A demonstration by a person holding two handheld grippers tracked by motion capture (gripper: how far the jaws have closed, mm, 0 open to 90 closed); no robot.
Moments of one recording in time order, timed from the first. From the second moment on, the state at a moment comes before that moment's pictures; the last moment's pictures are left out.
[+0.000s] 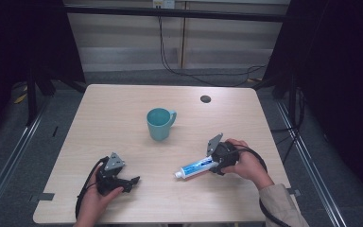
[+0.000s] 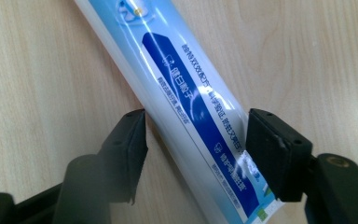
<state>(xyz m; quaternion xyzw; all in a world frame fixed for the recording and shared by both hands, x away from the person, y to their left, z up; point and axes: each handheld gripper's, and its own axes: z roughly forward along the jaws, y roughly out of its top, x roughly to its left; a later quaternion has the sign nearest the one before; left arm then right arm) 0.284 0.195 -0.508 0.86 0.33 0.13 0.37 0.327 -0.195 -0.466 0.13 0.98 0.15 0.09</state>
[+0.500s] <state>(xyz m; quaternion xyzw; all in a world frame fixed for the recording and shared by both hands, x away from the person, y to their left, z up) 0.284 0.195 -0.508 0.86 0.33 0.13 0.37 0.324 -0.194 -0.447 0.10 0.97 0.16 0.12</state>
